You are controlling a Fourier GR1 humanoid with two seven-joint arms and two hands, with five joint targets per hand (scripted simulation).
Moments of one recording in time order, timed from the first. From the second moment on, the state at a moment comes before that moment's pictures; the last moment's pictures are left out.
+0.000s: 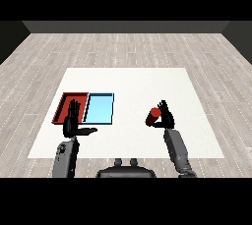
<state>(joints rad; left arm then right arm) 0.02 0.05 0.08 -1.63 0.09 -0.05 -0.35 -0.29 -0.07 -0.15 -0.93 -0.21 0.24 -0.49</state>
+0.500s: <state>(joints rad) 0.02 0.04 0.07 -1.62 0.08 -0.04 -0.36 -0.31 -0.06 -0.13 -0.93 -0.21 0.20 -0.48</state>
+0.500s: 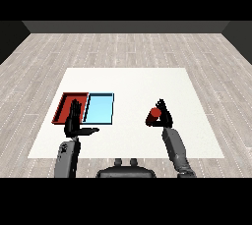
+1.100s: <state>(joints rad) 0.02 0.04 0.07 -1.62 0.07 -0.03 -0.37 -0.36 -0.06 -0.13 -0.87 -0.22 0.18 -0.46</state>
